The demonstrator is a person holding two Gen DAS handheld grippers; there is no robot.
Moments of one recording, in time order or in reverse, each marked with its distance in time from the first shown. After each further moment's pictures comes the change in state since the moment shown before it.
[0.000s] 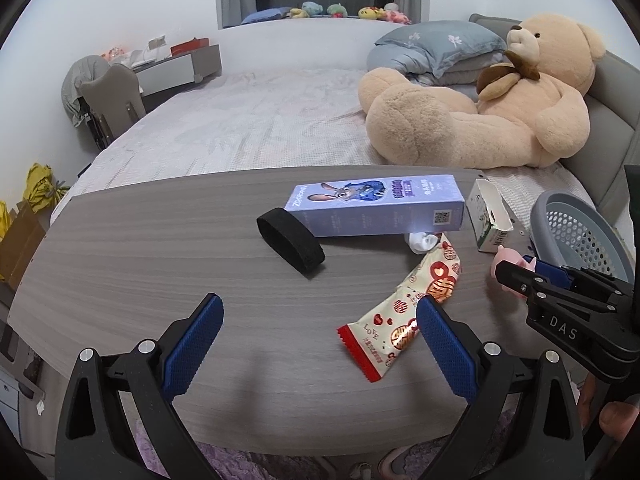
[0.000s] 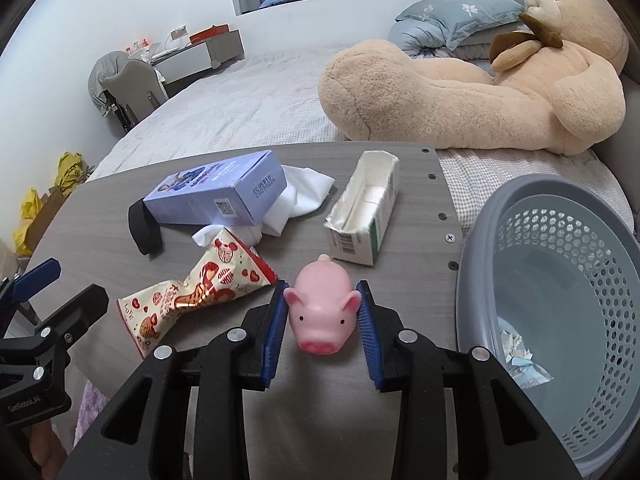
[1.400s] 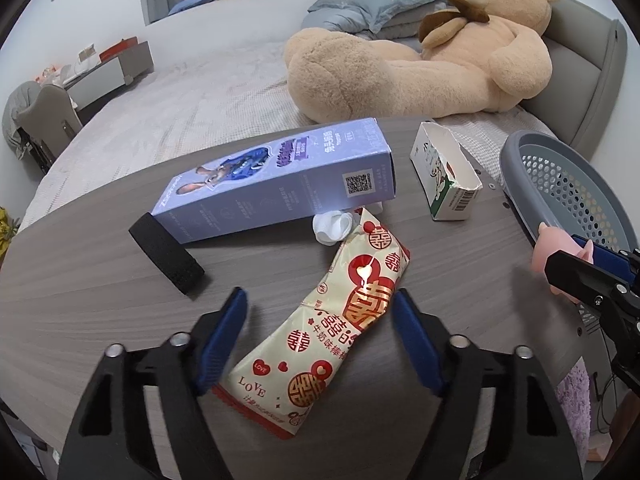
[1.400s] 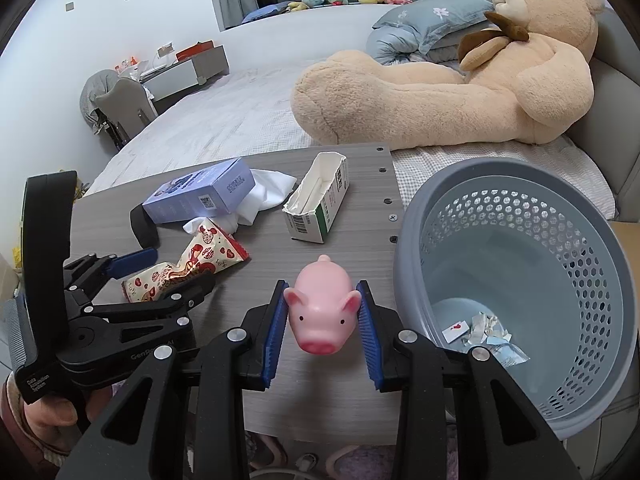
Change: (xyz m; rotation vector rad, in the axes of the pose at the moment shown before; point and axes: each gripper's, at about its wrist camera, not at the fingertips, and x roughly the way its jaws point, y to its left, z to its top) left arm 0.062 -0.059 0.005 0.167 0.107 -0.132; right arm -0.041 -0.025 -0.023 0.049 -0.040 -0.028
